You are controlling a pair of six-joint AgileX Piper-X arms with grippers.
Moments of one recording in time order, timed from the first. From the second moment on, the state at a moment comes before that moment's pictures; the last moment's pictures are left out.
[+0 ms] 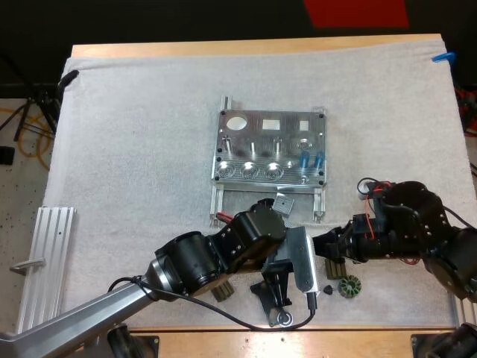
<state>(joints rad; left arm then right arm) -1.05 1.17 -1.00 0.75 0.13 -1.39 0.61 0.90 -0.76 0.73 -0.61 -1.31</state>
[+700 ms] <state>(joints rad) -1.05 1.15 -1.00 0.76 0.07 -1.40 0.61 0.90 -0.76 0.70 -0.62 -1.37</state>
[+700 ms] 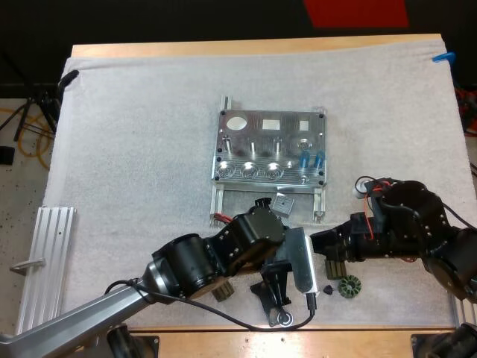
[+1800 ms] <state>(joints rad) -1.05 0.84 -1.00 1.08 -0.33 -2.11 0.61 0.90 -0.91 0.95 -0.31 -1.76</state>
